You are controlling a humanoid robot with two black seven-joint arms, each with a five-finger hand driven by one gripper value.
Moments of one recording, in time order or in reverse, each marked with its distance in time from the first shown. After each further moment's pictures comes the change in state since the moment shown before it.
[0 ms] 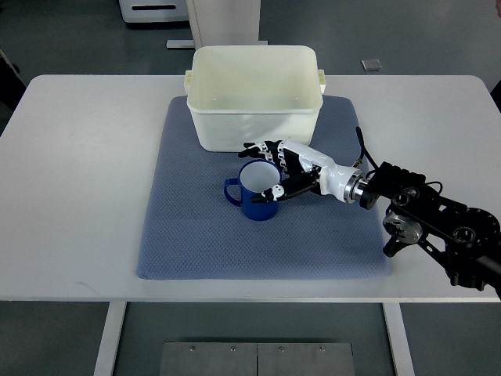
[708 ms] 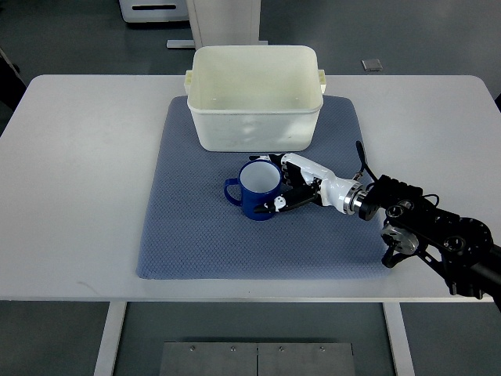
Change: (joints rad) left arm 0.000 0.000 0.000 0.000 0.000 0.000 0.000; right arm -0.017 0.018 -0.054 -0.059 0.002 -0.021 0.048
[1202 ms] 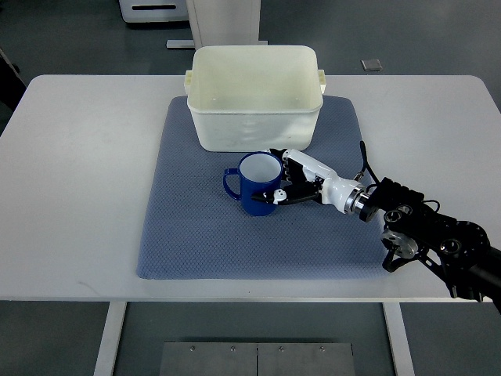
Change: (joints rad) left arm 0.000 0.000 0.000 0.000 0.000 0.000 0.000; right arm 0.004 0.010 -0.031 -0.039 0.011 -0.014 0.146
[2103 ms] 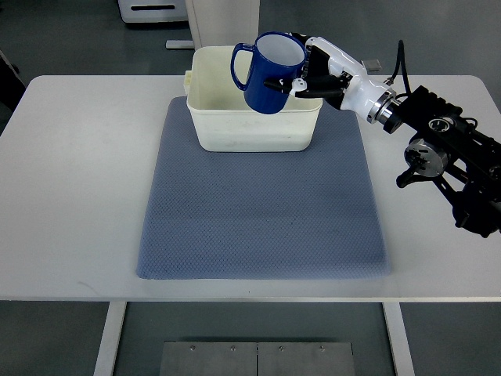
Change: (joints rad) left arm 0.000 0.000 0.000 0.000 0.000 0.000 0.000; right arm 0.154 -0.037 0.349 0.055 0.035 0.067 -0.185
